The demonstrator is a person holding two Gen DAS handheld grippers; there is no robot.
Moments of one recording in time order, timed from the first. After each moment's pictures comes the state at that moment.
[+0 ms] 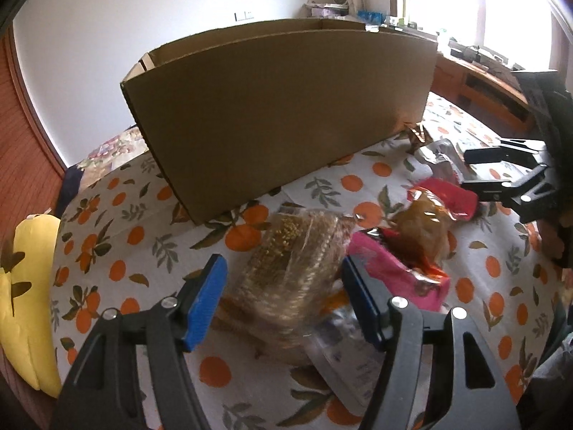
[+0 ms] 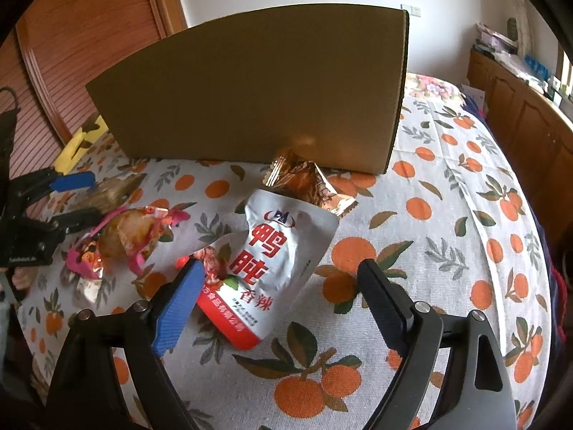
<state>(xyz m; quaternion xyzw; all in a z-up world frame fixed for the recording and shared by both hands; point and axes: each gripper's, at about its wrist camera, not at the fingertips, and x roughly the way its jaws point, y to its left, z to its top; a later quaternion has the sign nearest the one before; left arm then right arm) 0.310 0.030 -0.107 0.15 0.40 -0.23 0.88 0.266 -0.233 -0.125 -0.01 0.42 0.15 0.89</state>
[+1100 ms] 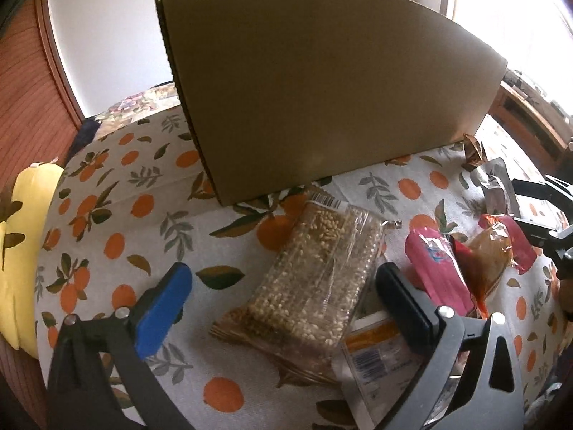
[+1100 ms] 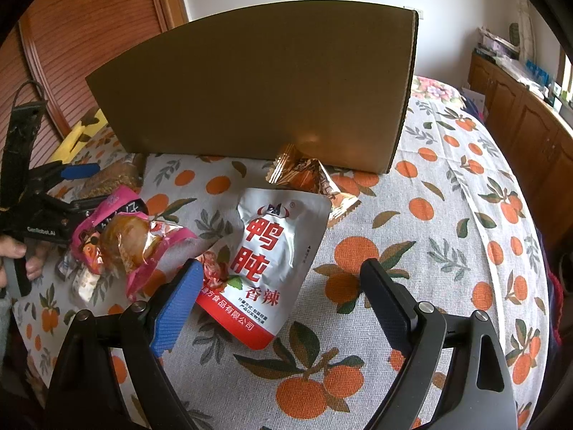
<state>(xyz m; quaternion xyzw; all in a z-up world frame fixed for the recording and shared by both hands) 0.348 0.040 -0.127 0.09 0.44 -0.17 0.88 0.265 -0.228 -0.129 -0.02 0.42 0.15 0.89</state>
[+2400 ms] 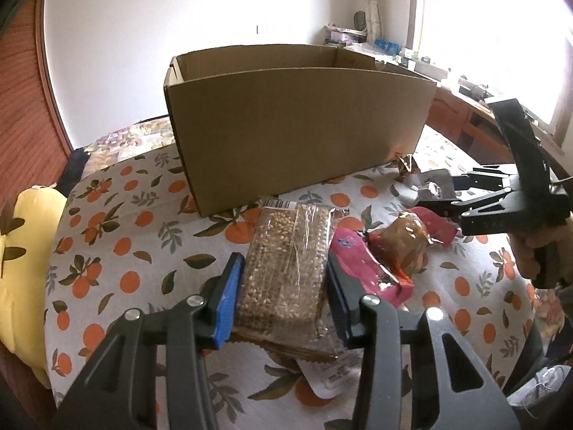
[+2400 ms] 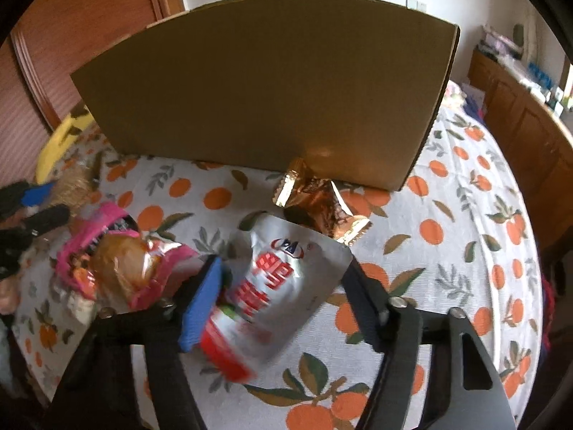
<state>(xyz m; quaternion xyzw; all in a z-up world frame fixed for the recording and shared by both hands) 0.280 0.040 -0.090 0.08 0.37 -0.22 0.90 0.280 -0.207 -0.129 -0.06 0.45 0.12 0.88</state>
